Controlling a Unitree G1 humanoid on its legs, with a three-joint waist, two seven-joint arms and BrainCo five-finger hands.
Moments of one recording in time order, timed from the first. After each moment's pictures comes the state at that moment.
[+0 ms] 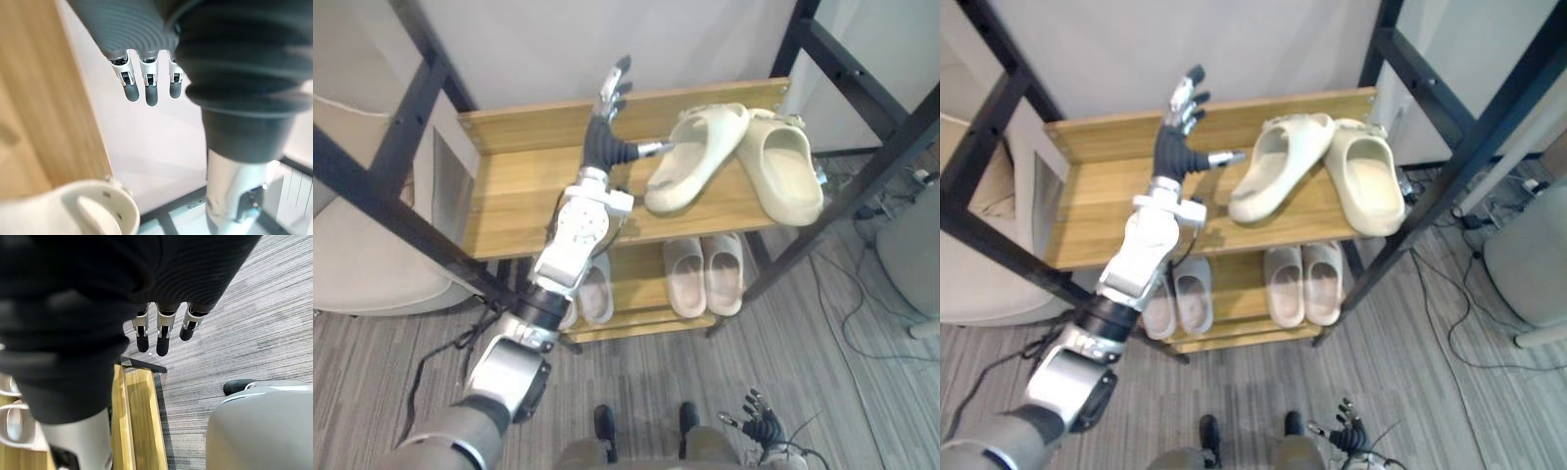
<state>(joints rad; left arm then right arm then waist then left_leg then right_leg) -0.71 0.16 -0.28 0.23 -0.16 -0.11 0.24 0.32 -0.12 -0.04 0.63 0.08 -0.14 -0.06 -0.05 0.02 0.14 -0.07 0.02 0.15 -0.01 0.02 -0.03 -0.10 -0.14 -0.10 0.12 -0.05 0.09</state>
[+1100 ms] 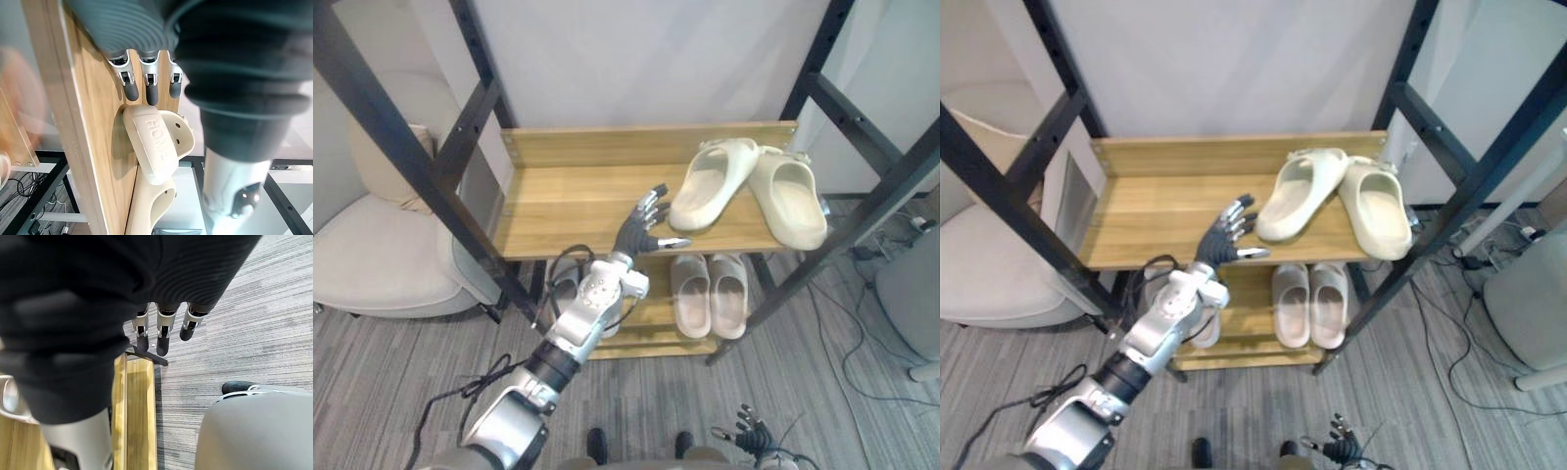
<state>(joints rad) -0.50 0.13 -0.50 0.27 -0.35 -0.10 0.13 0.27 -0.13 0.01 0.74 0.04 -0.11 -0.05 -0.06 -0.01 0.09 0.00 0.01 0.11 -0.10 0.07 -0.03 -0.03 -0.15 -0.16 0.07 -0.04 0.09</state>
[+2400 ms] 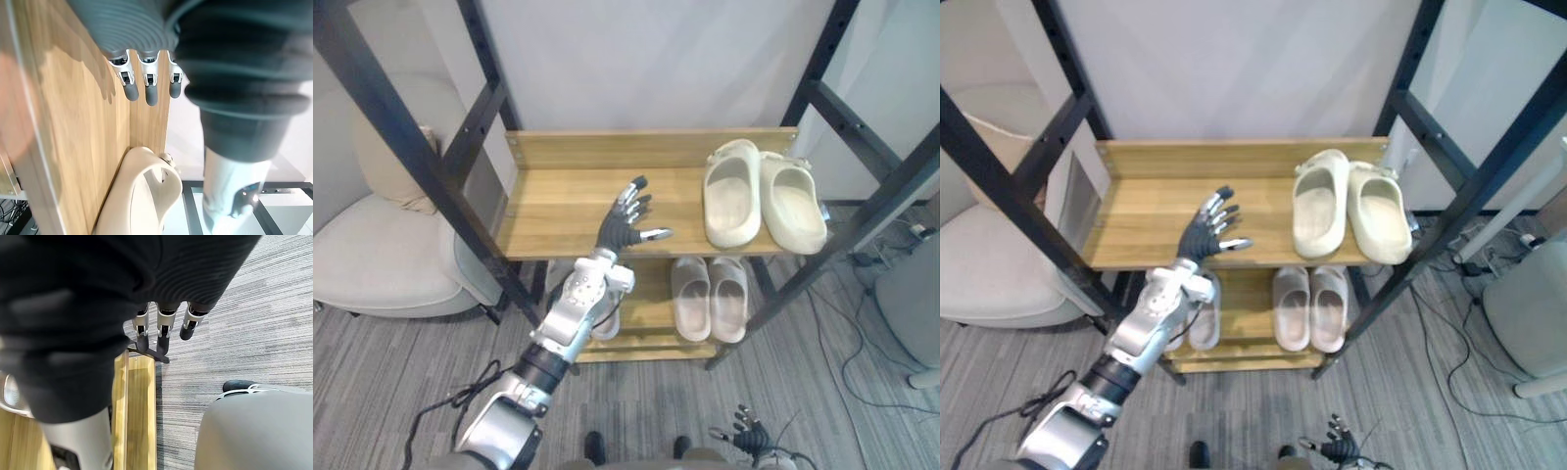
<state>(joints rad) -0.46 0.17 -0.38 0.21 -0.35 -0.08 0.13 0.25 -0.14 0.01 0.77 0.04 -0.11 -0.04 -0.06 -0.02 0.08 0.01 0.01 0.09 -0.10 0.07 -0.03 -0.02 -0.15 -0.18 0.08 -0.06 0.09</state>
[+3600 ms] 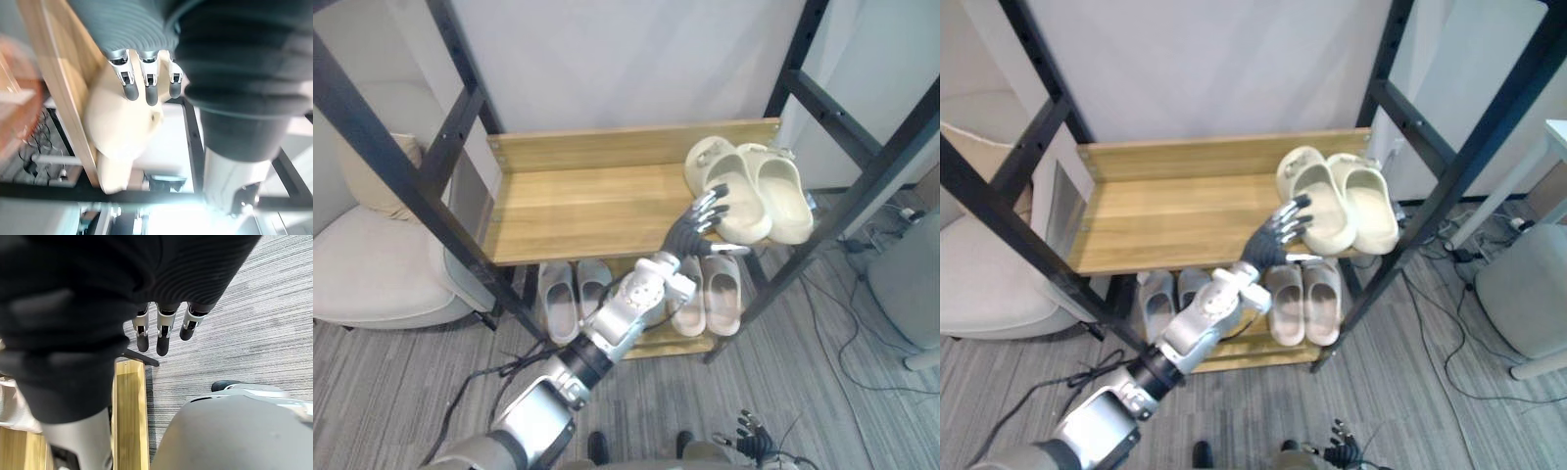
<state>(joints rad) -0.61 -0.03 -0.62 0.31 -0.39 -0.07 0.12 0.26 -0.15 0.01 0.77 0.04 -0.10 -0.04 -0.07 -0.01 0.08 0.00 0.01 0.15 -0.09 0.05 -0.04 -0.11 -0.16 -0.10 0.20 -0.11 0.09</state>
